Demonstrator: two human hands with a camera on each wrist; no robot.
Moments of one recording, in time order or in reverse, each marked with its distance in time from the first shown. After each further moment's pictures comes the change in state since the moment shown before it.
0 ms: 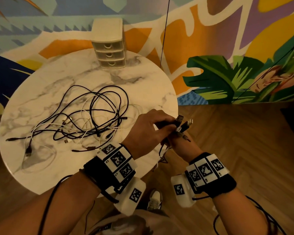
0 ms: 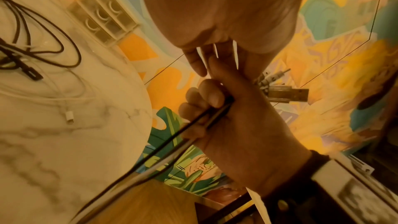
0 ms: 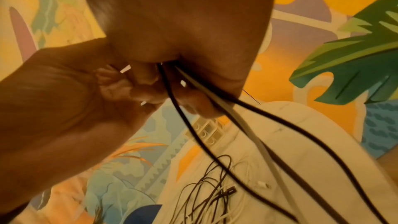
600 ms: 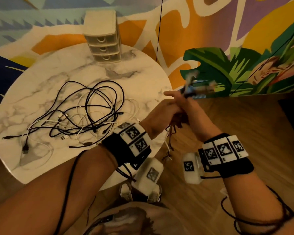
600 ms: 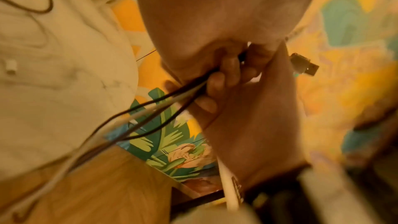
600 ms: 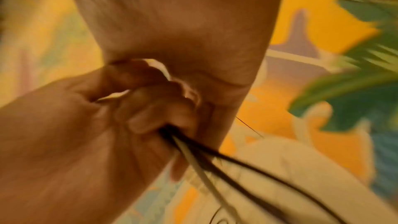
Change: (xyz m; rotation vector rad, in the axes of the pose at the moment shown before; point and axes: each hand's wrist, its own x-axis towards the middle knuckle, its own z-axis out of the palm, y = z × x) left_hand 0.037 0.036 0.036 -0.514 -0.149 -0.411; right_hand 0.009 -0.013 -0.045 0.345 0.022 -0.080
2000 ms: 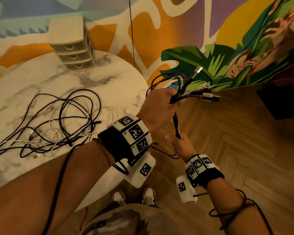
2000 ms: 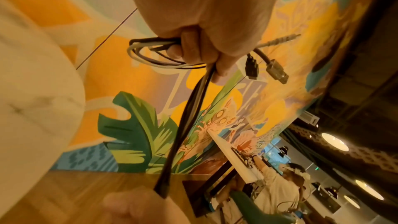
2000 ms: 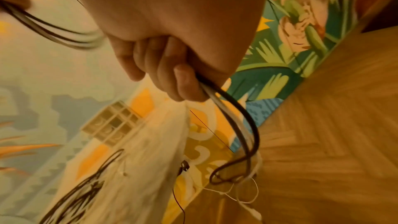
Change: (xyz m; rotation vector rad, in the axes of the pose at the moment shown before) left_hand 0.055 0.007 0.044 0.861 0.062 0.413; right_hand -0.020 0.125 -0.070 -0.159 0.303 0.368
